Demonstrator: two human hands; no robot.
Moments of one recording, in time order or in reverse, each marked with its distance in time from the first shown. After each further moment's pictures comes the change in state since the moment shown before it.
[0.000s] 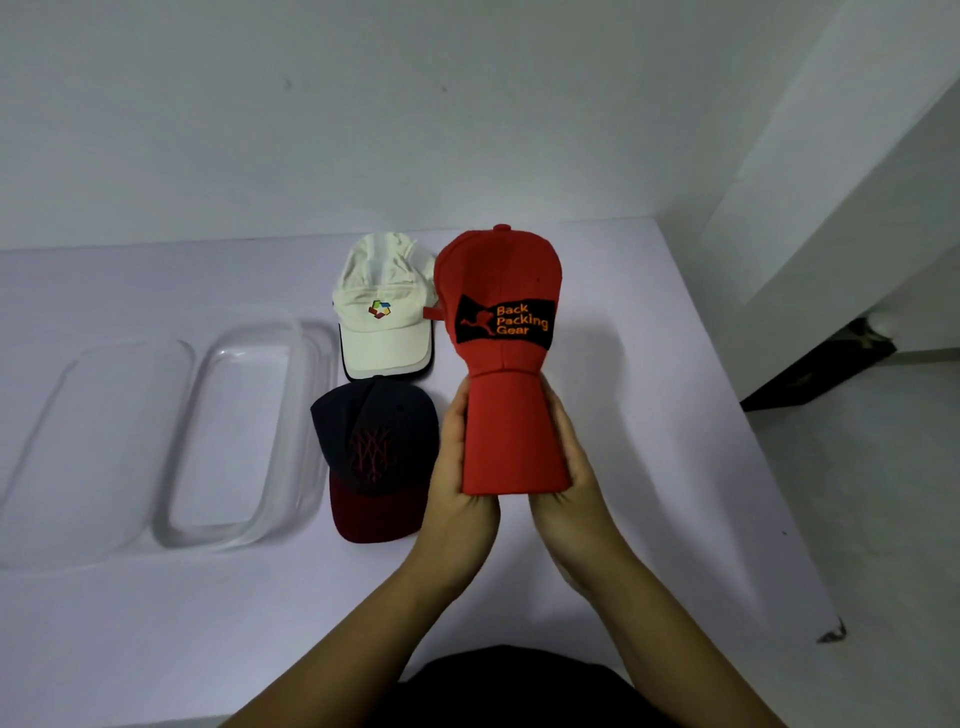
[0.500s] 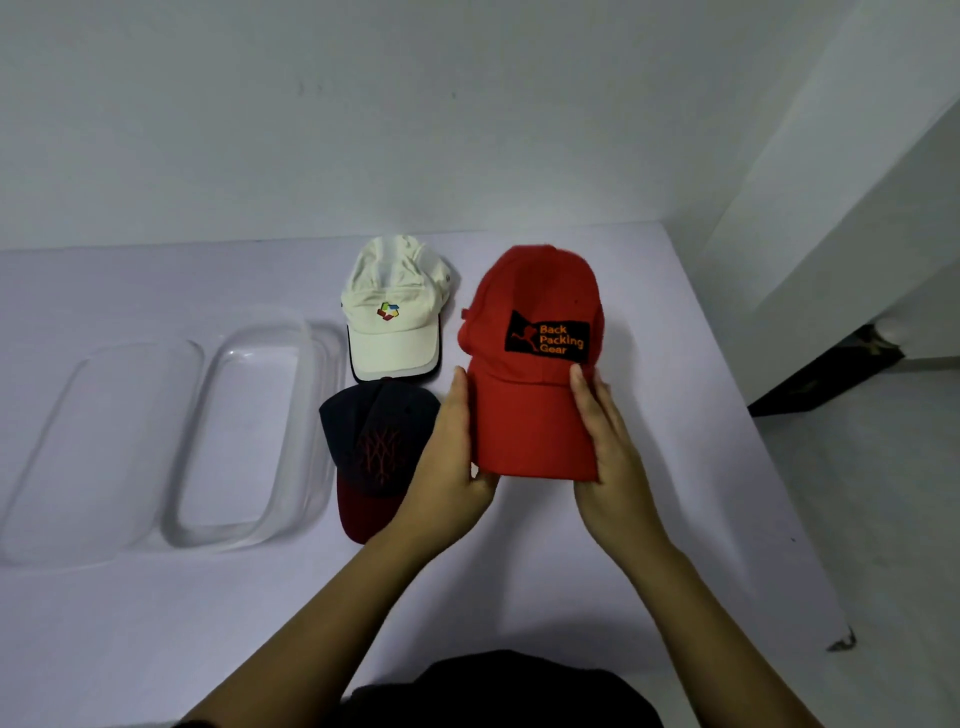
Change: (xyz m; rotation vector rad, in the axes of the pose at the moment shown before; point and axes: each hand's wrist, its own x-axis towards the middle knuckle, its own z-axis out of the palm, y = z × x) left_hand 0.032 -0.024 -0.034 0.560 -0.162 0.105; right_hand 0.021 0.030 -0.042 -0.639 0.121 -0.202
